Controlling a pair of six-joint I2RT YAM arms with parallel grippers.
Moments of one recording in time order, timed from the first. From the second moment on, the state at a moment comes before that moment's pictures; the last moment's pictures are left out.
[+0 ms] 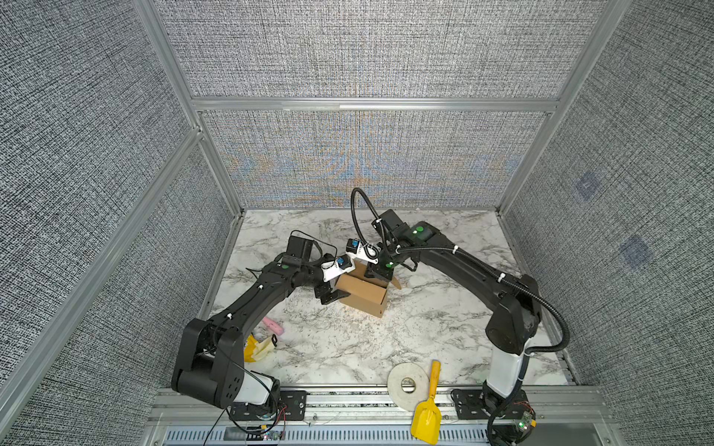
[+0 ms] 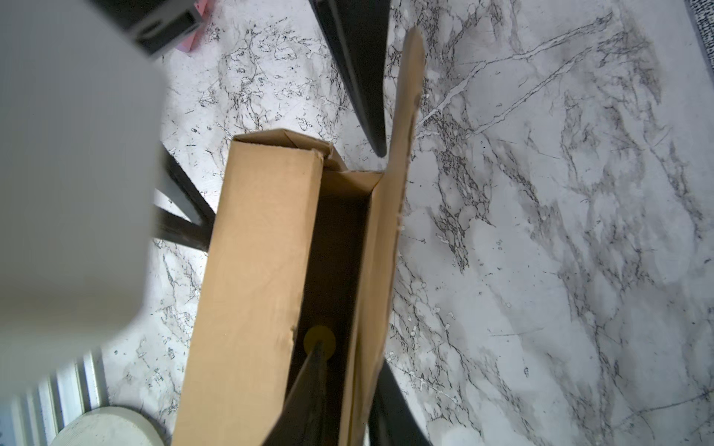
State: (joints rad) left arm -0.35 1.43 0.96 -0.45 0.68 0.86; right arm 0.72 1.89 1.78 -1.00 -0.28 -0.56
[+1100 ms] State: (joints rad) left arm -0.35 1.48 0.97 -0.41 0.66 0.83; right arm 0.23 2.01 1.79 -0.81 -0.37 -0.39
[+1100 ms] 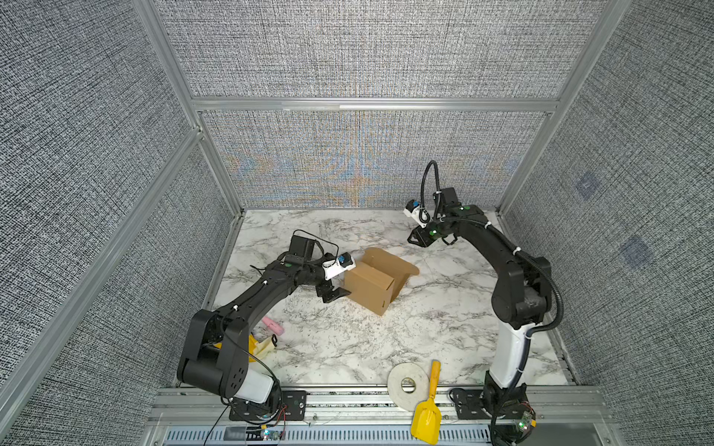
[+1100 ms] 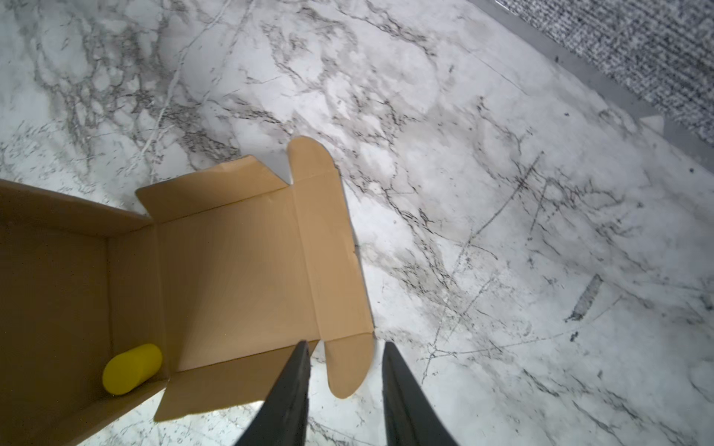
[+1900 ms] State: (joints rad) left arm -0.28 1.34 1.01 -0.50 0.77 0.69; right arm 0.33 1.62 1.11 -0.47 -0.24 0.47
